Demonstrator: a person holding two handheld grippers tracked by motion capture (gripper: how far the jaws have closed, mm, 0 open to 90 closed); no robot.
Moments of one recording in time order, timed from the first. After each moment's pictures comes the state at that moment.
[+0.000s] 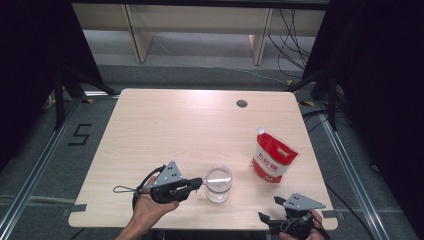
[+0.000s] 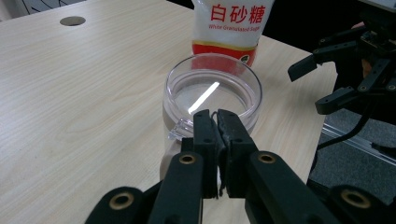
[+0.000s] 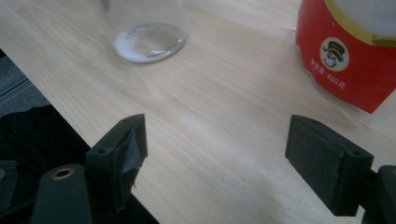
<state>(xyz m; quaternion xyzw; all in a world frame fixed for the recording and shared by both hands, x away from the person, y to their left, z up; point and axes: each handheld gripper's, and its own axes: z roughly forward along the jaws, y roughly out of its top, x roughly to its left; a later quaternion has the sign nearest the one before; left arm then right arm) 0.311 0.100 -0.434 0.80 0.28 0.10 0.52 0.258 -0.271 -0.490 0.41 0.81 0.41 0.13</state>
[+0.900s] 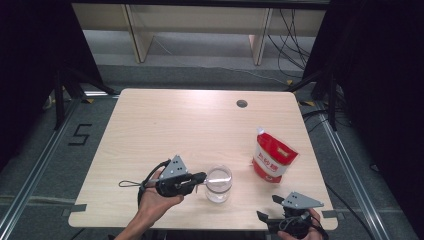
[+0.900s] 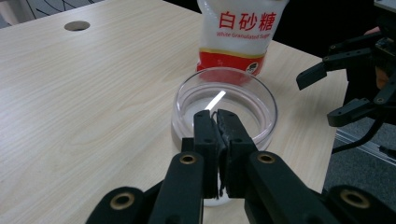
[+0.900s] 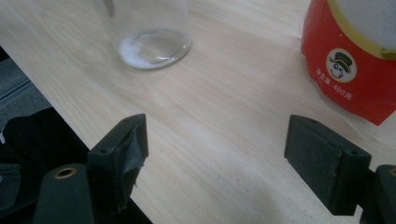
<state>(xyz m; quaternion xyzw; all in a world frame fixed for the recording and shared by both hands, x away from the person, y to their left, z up) 0.324 0.090 -0.431 0.80 0.29 0.11 0.51 0.264 -0.269 -0.490 0.39 0.81 0.42 0.13</state>
